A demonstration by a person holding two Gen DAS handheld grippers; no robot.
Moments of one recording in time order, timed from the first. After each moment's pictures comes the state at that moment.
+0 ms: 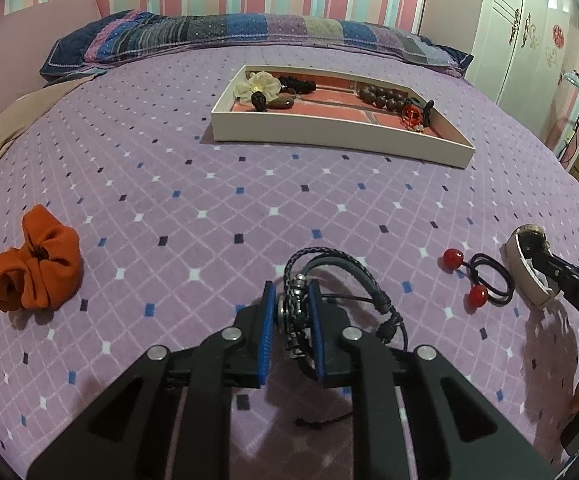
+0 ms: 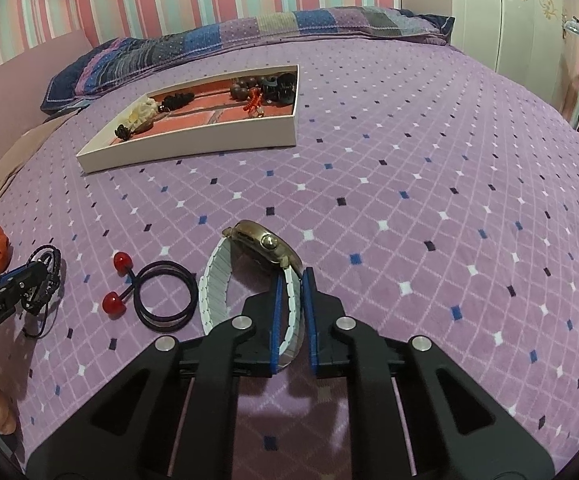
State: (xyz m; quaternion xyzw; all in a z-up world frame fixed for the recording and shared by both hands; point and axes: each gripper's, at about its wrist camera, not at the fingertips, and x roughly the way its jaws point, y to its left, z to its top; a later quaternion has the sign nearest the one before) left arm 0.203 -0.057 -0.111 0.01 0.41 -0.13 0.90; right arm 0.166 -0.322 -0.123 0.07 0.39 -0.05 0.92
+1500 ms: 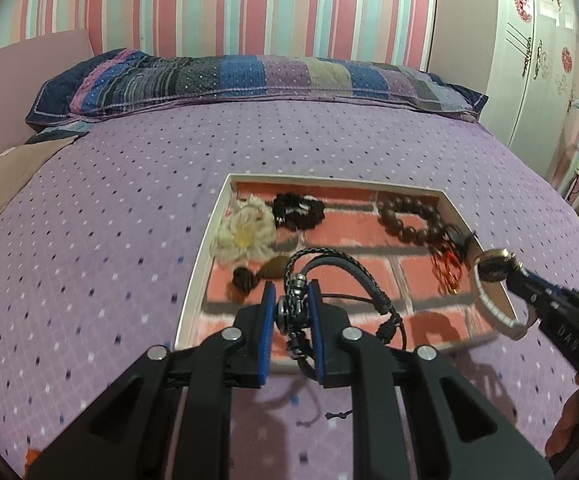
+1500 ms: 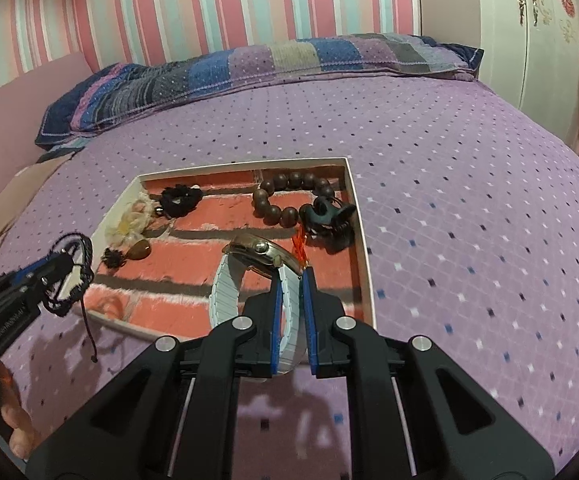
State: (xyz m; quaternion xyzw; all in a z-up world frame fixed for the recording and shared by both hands) left arm 0.389 -0.101 -0.046 0.01 0.36 -0.12 0.93; right arm 0.364 -0.306 -0.063 0.07 0.36 -0.04 0.93
